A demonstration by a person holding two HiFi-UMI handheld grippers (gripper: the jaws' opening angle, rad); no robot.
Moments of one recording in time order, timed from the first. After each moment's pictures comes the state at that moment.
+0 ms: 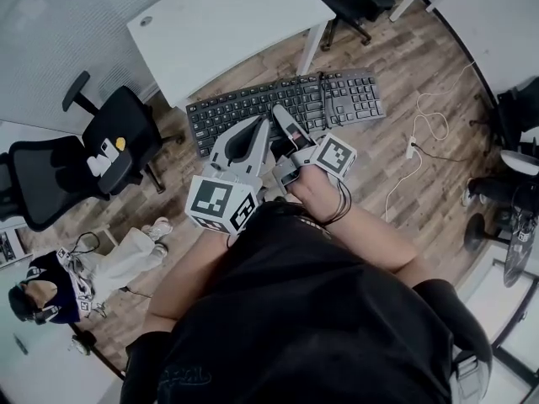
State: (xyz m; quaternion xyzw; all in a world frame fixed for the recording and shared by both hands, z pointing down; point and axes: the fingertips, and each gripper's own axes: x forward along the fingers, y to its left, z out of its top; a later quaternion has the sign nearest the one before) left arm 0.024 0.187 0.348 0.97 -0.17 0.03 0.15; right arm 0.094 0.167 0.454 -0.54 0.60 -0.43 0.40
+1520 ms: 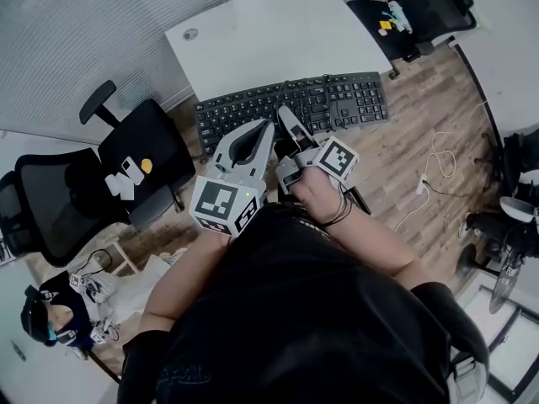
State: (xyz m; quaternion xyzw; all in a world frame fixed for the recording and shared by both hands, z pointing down) left arm -0.053 -0.078 0.354 0.97 -0.19 0.03 0.14; right arm 0.025 -0.102 0.464 -0.55 0.61 -0.44 0.37
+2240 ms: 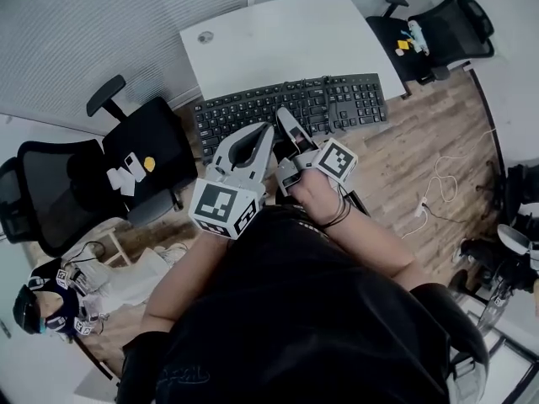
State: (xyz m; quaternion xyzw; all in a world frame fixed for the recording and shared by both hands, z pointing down) left arm -0.044 -0.126 0.360 0.96 -0.23 0.03 0.14; right arm 0.026 -0.161 0.463 -0.51 0.64 -0.46 0.35
